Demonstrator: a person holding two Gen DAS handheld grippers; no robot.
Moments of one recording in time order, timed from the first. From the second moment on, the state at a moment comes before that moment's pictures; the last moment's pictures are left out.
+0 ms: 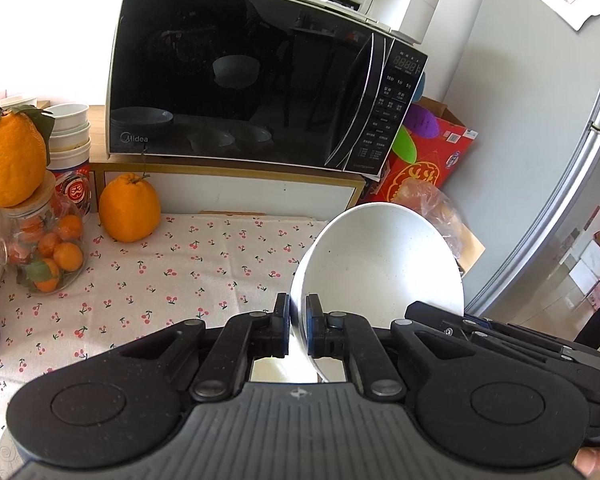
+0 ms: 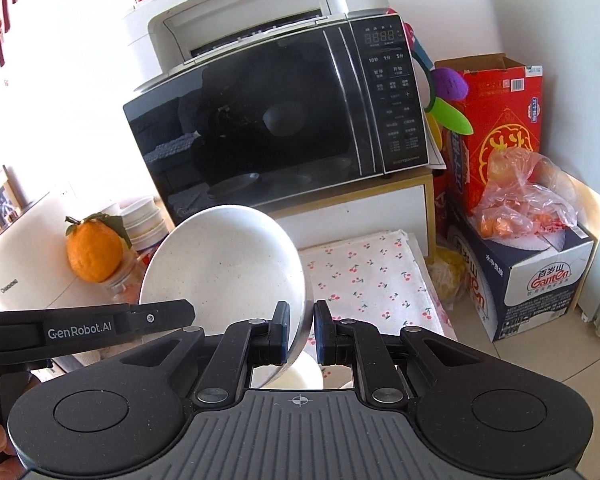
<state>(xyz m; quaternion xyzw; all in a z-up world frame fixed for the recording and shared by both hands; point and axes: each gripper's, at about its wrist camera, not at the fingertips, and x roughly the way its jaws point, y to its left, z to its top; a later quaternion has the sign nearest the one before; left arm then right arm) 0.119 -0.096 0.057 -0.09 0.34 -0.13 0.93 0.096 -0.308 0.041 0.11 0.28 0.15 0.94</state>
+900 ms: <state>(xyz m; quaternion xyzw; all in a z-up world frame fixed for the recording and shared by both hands) 0.060 -0.090 -0.039 -0.06 0.52 -0.10 0.85 0.055 -0.275 -0.058 0.02 0.50 0.15 0.85</state>
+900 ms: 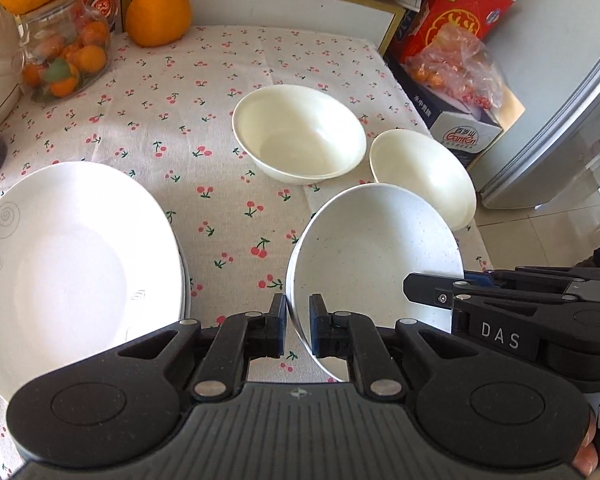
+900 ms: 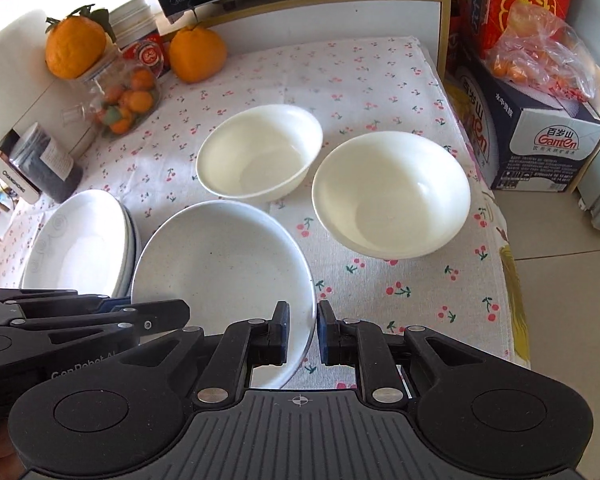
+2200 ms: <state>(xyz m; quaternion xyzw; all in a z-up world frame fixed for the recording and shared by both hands) 0.074 -0.070 -0.007 -0.08 0.46 -0.07 0.88 0.062 -0.297 -0.026 0.08 0.44 0.13 0.89</state>
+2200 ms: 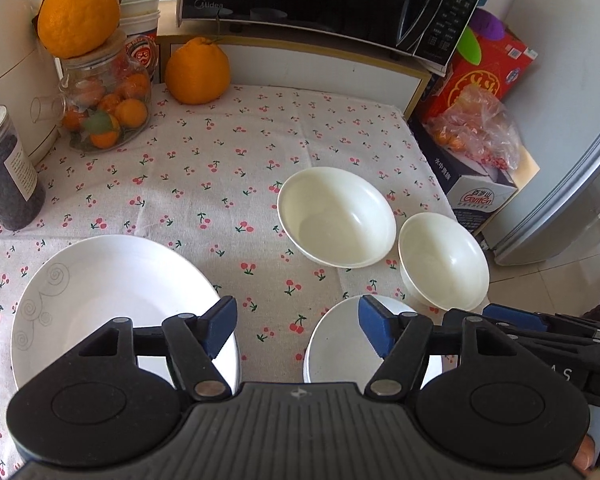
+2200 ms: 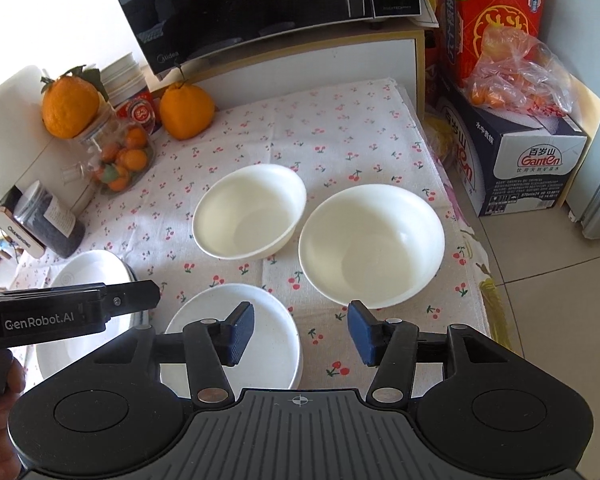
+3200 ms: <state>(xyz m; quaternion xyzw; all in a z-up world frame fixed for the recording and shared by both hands) 0.126 -0.060 -0.007 -0.15 0.43 -0.10 0.88 0.098 -0.336 -0.015 0.18 0.40 0.09 0.90</state>
